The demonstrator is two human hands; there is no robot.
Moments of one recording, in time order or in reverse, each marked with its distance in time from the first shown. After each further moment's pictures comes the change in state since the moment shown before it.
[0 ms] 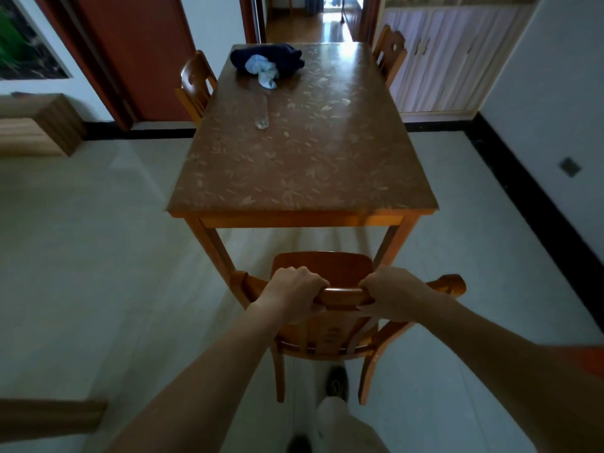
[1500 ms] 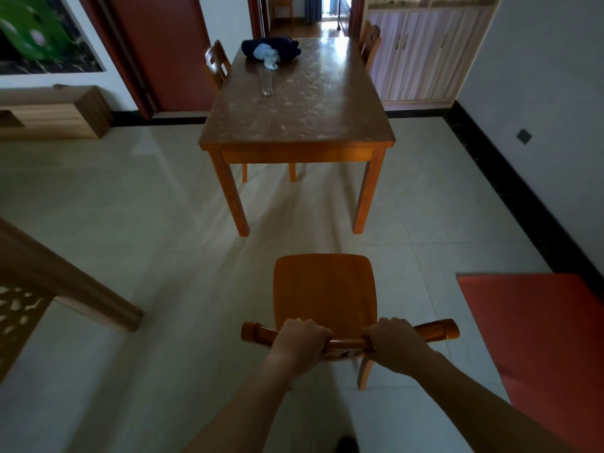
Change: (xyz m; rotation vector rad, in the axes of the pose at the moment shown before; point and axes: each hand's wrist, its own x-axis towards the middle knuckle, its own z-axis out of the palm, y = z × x) left_hand -0.357 0.308 0.197 0.039 -0.057 -0.061; right_hand -0.410 -0.199 0.232 0.019 -0.020 0.044
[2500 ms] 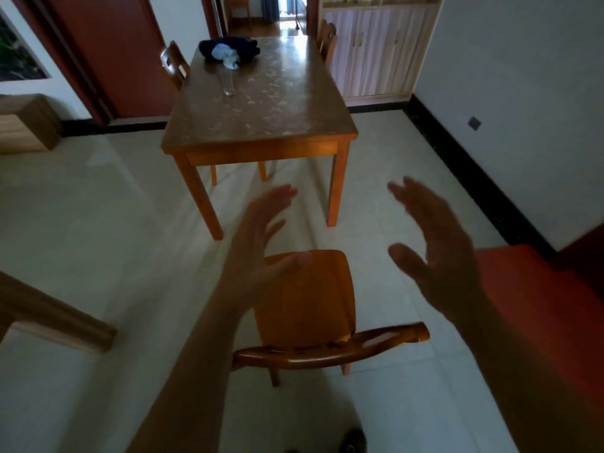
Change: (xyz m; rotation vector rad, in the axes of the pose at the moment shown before) left_hand -0.035 0.026 -0.173 -1.103 0.668 0.237; right_hand -0.103 -0.015 -0.154 0.833 1.028 -0.148
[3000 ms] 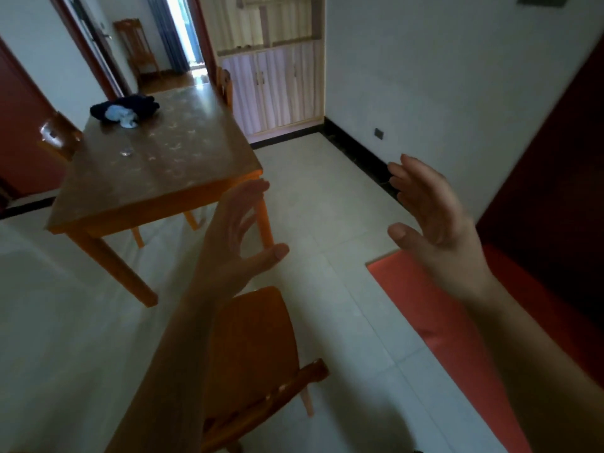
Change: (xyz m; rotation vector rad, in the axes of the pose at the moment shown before) left_hand 0.124 0.027 0.181 -0.036 -0.201 0.140; right_hand -0.011 0.051 -0.219 0.053 0.209 0.033
